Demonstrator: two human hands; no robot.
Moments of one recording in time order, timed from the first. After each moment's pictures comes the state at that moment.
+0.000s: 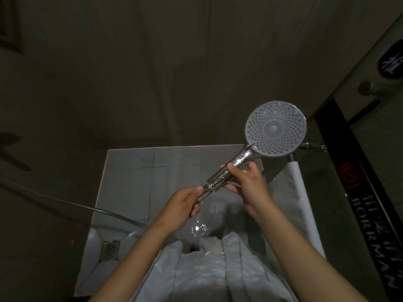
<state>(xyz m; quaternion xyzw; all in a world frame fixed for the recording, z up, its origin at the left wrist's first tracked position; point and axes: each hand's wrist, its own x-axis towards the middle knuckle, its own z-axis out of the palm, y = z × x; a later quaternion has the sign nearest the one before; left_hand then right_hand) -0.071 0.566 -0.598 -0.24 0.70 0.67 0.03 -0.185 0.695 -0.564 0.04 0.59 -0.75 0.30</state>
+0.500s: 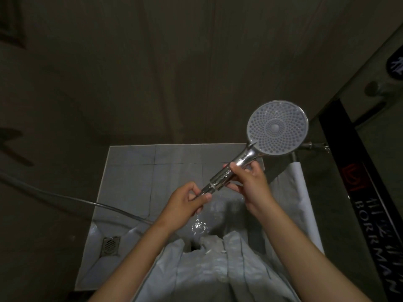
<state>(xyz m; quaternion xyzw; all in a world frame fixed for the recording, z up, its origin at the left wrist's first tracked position) -0.072 0.569 -0.598 -0.23 0.68 0.69 0.00 -0.189 0.696 -0.564 0.04 0.59 -0.75 0.30</state>
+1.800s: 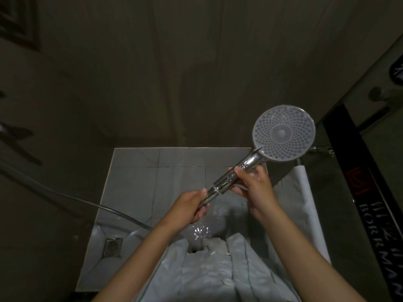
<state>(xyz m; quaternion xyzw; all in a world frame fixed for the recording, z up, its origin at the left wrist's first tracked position) -0.065 0.570 -0.595 -0.28 0.62 0.72 0.07 -0.180 0.698 -0.566 0.03 0.59 -0.75 0.29</state>
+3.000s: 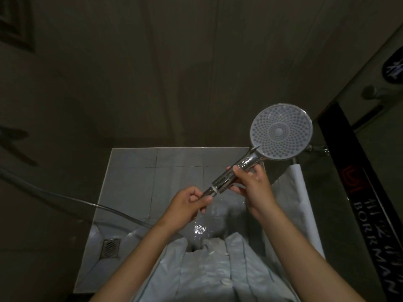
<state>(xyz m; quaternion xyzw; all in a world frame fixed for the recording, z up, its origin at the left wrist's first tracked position) -0.069 0.574 -0.600 -0.27 0.62 0.73 0.03 -0.183 0.704 -0.562 0.03 0.60 -0.75 0.29</state>
